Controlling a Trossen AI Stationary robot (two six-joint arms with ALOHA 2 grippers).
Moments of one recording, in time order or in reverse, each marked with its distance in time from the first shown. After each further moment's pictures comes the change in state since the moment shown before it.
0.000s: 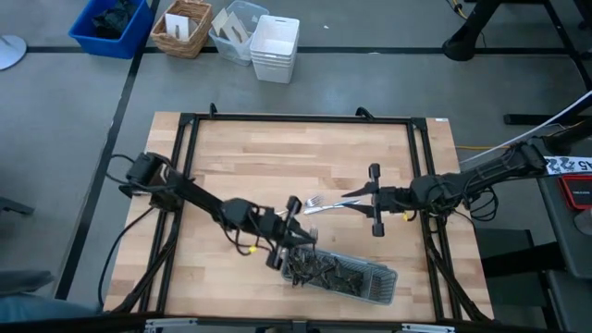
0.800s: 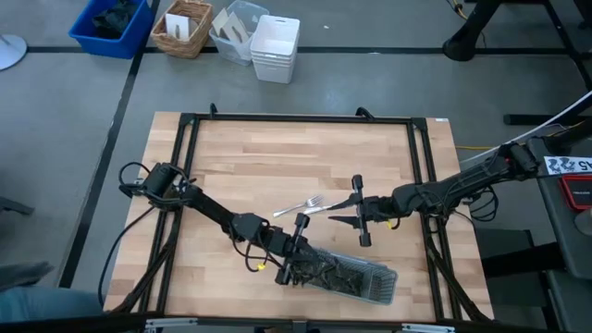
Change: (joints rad) left arm -0.059 0.191 0.086 0.003 -0.001 0.136; right arm 0.000 0.204 0.000 0.213 -0.080 0.051
